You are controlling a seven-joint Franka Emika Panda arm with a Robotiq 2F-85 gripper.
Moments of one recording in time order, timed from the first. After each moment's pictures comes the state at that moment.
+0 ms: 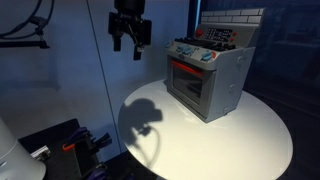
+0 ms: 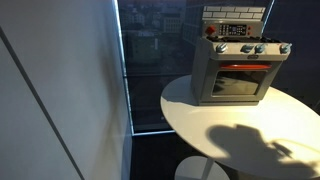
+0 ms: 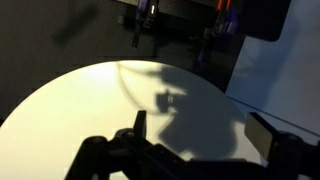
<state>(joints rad) -0.01 -0.43 -0.19 -2.32 0.00 1.71 -0.36</state>
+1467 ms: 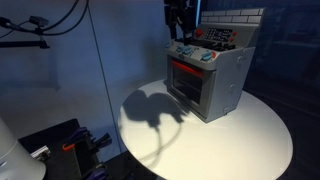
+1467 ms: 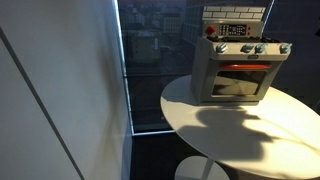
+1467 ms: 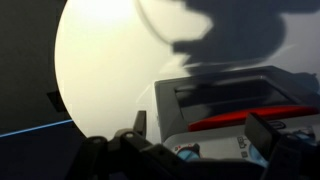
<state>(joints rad) -0.07 -0.16 -0.15 -2.10 0.05 2.14 0.10</state>
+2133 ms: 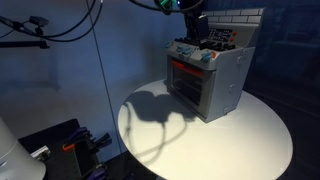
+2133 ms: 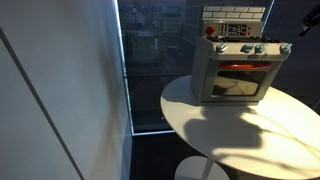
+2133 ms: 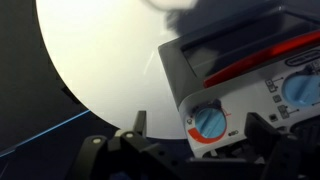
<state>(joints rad) -0.10 -0.05 -0.14 -2.06 0.05 2.37 0.33</state>
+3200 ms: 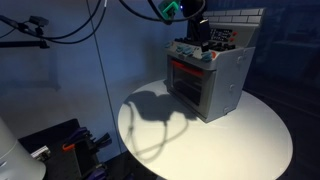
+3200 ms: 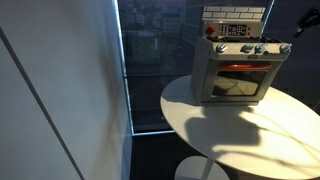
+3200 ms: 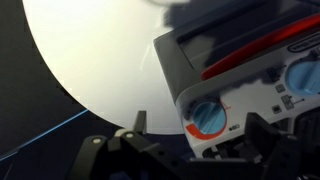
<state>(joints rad) -0.10 -0.01 -0.14 -2.05 0.06 2.42 0.37</state>
